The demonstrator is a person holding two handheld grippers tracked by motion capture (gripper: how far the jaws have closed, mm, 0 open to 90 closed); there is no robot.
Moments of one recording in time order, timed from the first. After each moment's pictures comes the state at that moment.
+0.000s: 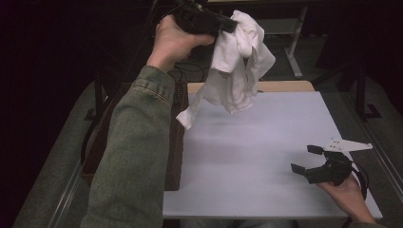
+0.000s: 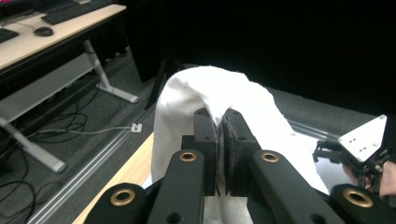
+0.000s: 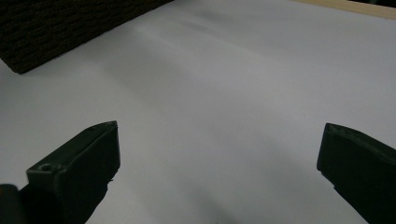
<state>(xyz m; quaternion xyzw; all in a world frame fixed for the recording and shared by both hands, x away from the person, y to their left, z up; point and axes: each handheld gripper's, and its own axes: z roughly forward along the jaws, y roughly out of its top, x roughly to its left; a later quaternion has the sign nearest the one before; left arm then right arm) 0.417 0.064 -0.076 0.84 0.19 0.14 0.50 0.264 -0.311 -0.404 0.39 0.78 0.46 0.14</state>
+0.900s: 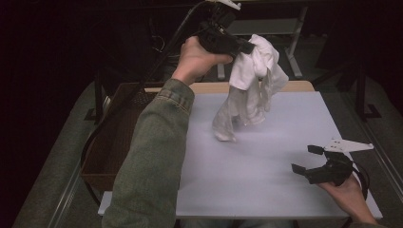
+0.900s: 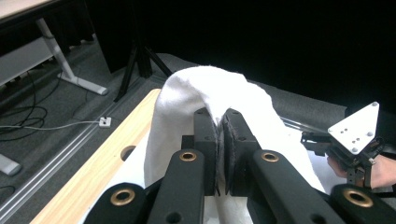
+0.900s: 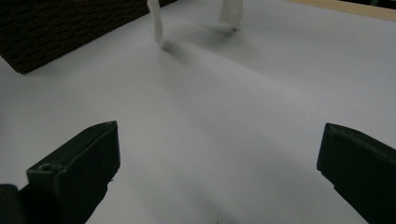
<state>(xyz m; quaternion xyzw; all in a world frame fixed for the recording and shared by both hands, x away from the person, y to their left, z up) 0.434 0.029 -0.128 0.85 0.17 0.08 0.49 0.263 -0.312 -0.403 0.39 0.78 0.46 0.14</state>
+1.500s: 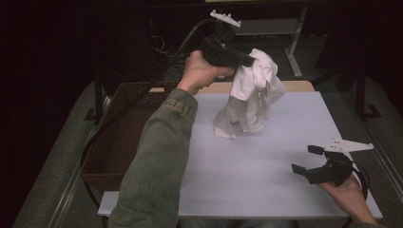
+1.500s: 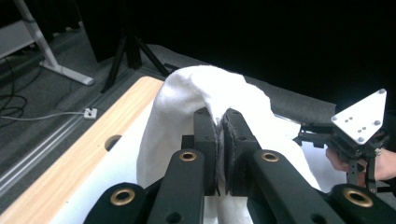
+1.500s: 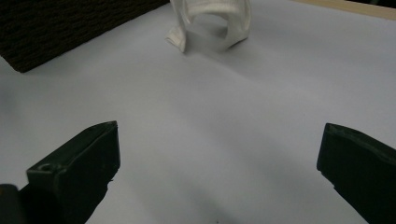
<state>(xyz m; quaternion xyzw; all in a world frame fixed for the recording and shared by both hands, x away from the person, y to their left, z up) 0.442 0.024 -0.169 0.85 0.18 0.05 0.49 0.263 -0.312 -0.404 0.39 0.79 0.46 0.14</state>
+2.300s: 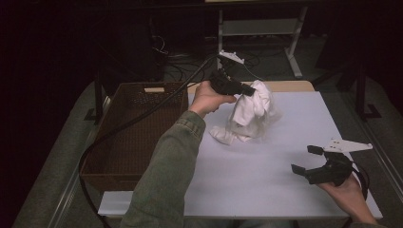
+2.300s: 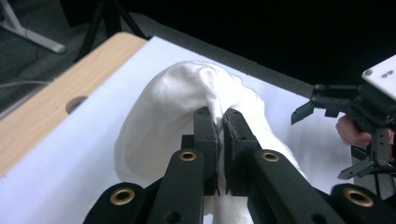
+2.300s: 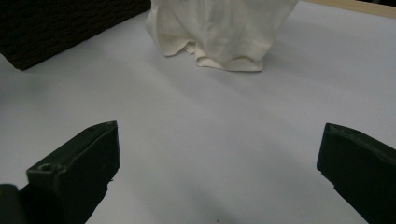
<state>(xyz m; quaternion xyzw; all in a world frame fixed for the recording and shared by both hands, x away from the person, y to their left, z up) 0.450 0.009 -0.262 0.86 0.19 0.00 0.47 0.263 -0.312 -0.404 0.39 0.79 0.46 0.14</state>
